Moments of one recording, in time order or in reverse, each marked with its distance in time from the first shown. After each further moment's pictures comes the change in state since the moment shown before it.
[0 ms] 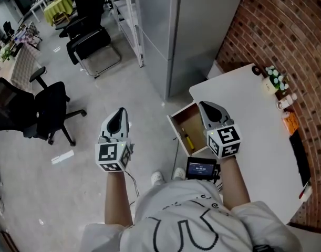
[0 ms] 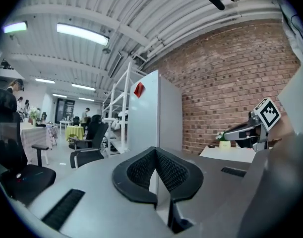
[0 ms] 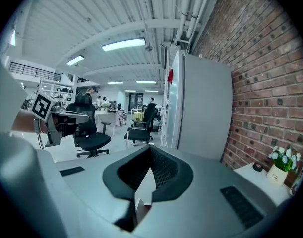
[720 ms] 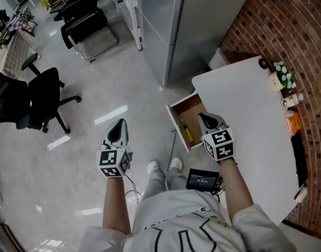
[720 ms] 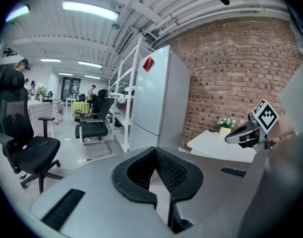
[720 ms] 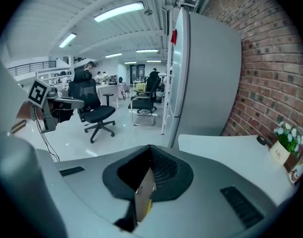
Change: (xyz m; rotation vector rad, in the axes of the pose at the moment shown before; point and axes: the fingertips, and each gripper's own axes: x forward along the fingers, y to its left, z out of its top) left arm -0.008 0.005 -0.121 -0.122 0.238 0.021; right arm 0.023 0.012 -0.128 0.013 0.365 0.060
